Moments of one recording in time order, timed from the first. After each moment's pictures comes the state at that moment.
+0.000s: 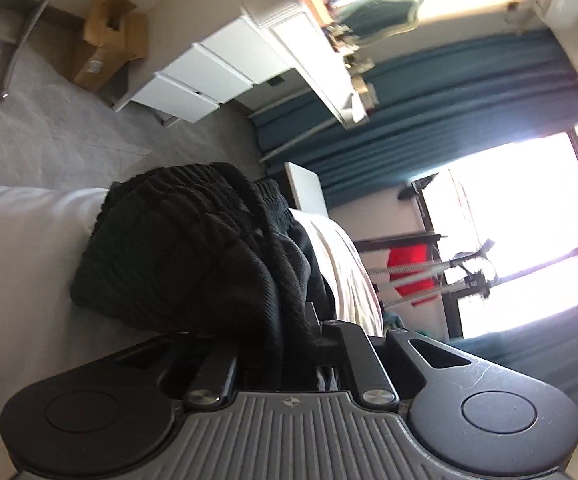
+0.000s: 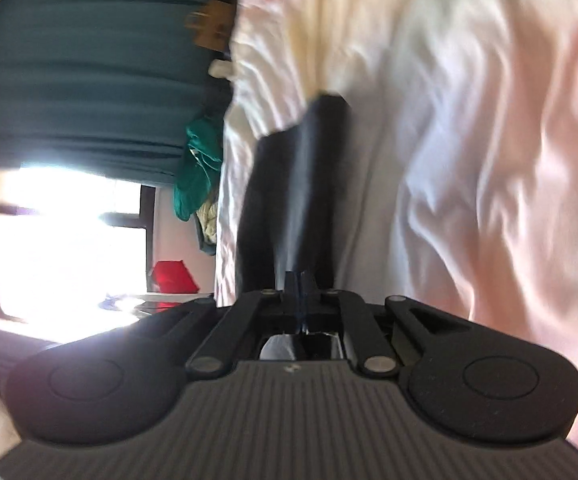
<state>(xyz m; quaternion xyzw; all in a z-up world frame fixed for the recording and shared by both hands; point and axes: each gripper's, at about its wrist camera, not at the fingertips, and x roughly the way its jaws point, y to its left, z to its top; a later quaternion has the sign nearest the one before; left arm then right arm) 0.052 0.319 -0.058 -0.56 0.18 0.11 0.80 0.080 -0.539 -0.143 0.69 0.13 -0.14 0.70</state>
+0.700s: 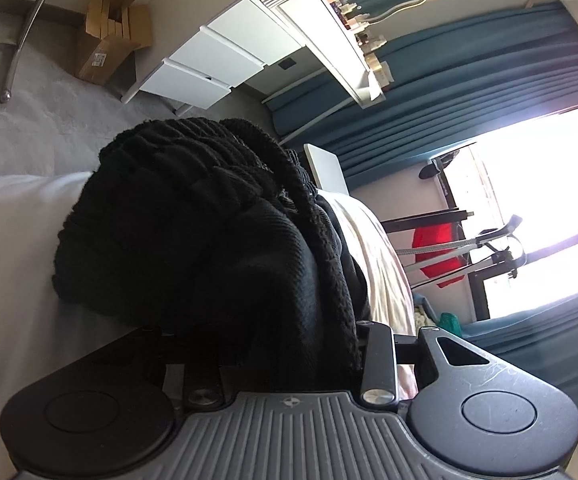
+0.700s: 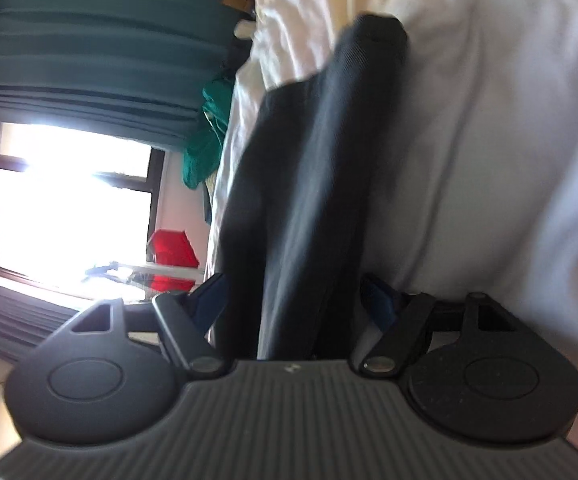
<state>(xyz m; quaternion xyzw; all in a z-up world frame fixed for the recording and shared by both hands) 0.087 0.309 -0.085 -0.54 0.22 0.13 0.80 0.204 -0.562 -0.194 0.63 0.13 -0.10 0.76</state>
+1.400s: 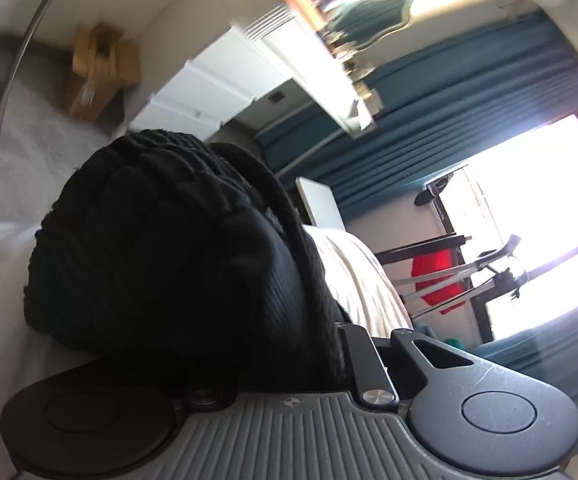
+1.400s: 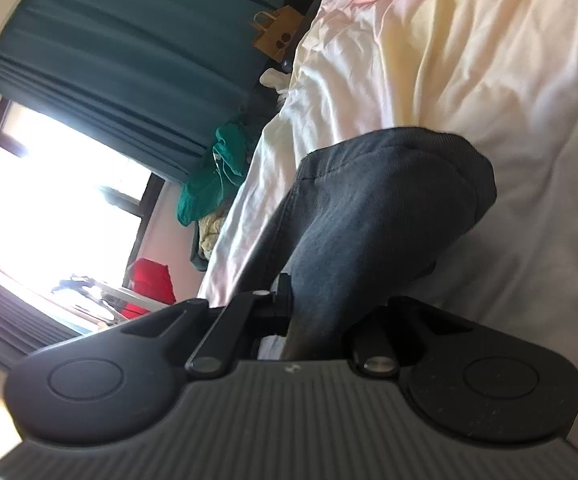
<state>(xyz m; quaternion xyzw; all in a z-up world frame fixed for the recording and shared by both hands) 0.115 0.312 -0.066 -0.54 0.17 0.15 0.81 0.226 -0.580 -0.154 0.56 0.10 -0.15 0.81</state>
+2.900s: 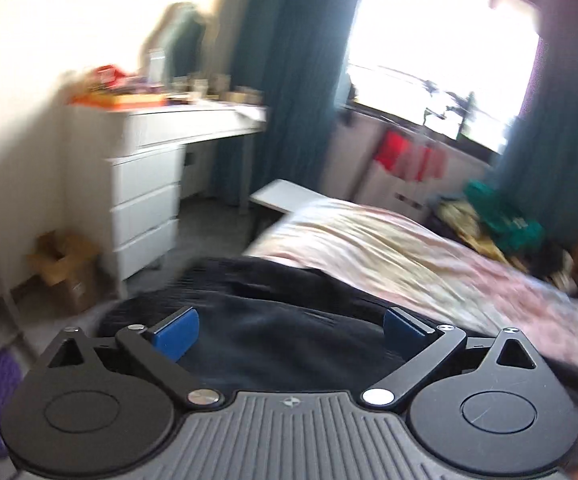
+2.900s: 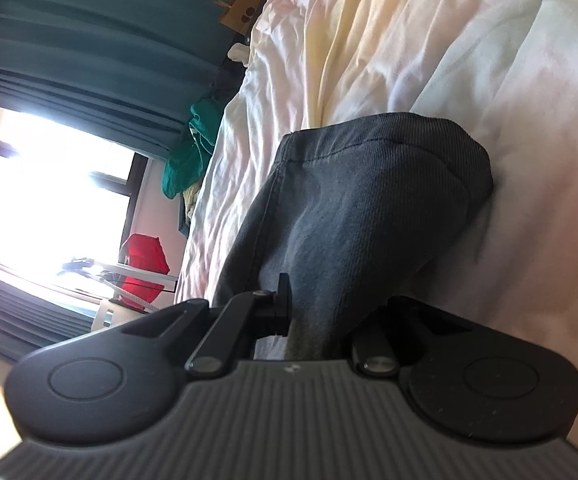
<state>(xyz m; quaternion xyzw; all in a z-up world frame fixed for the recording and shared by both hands) 0.026 0.213 0.039 -0.12 0.24 0.08 0.96 0.116 -0.586 -0.161 0.59 0.16 -0.14 0.78</state>
